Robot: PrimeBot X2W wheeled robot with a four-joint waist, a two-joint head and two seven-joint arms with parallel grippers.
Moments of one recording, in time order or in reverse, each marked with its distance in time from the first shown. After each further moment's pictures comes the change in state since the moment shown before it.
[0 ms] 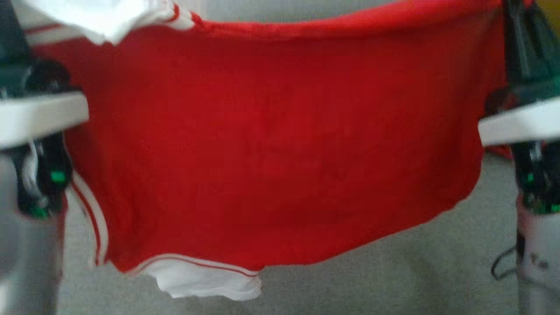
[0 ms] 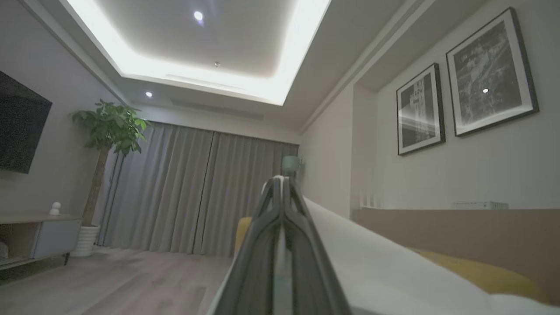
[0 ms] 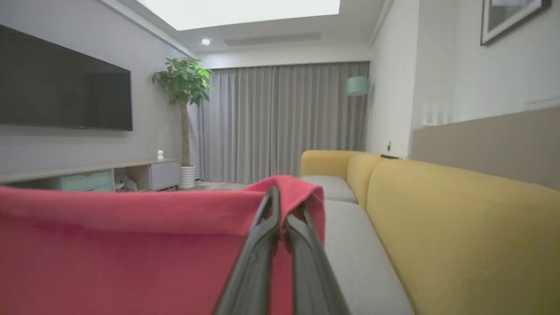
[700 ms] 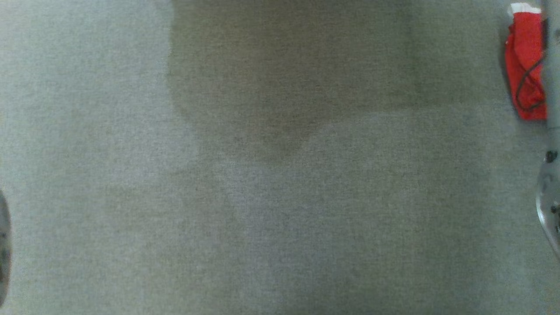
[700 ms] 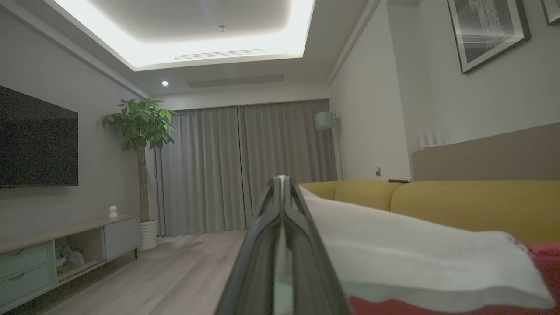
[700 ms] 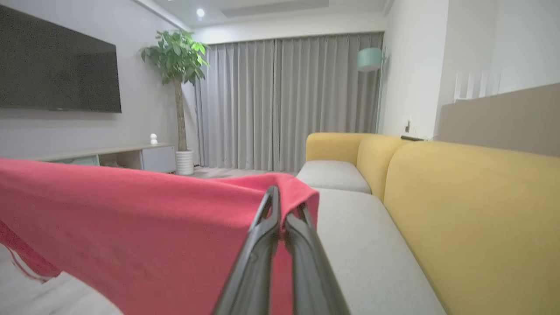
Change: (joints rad) left arm -0.809 0.022 -0.104 0.998 0.138 -0.221 -0.293; right arm -0.886 -0.026 0.112 1.014 -0.071 0.000 -0.371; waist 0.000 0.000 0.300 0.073
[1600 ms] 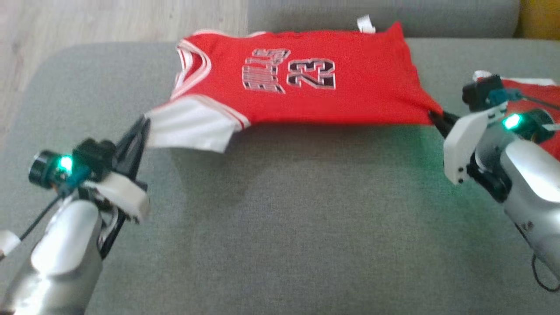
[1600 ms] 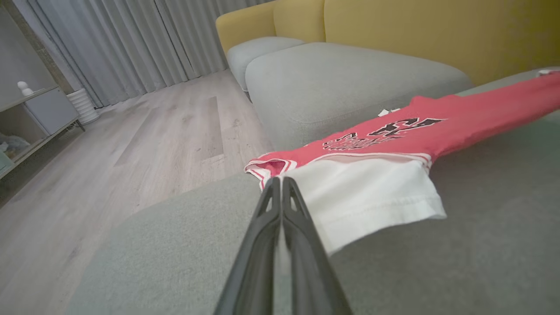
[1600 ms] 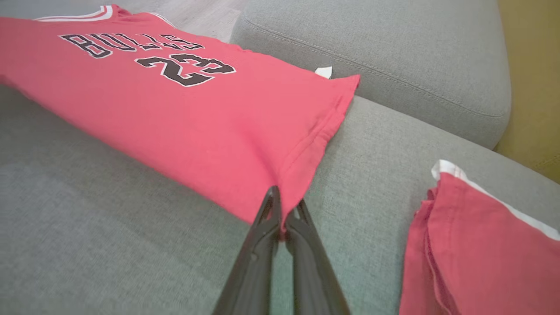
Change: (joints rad) left arm 0.766 0.040 -0.301 -0.034 0.022 -0.043 0.057; right arm 0.521 -0.284 0.667 0.072 0.453 0.000 0.286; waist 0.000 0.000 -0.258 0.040
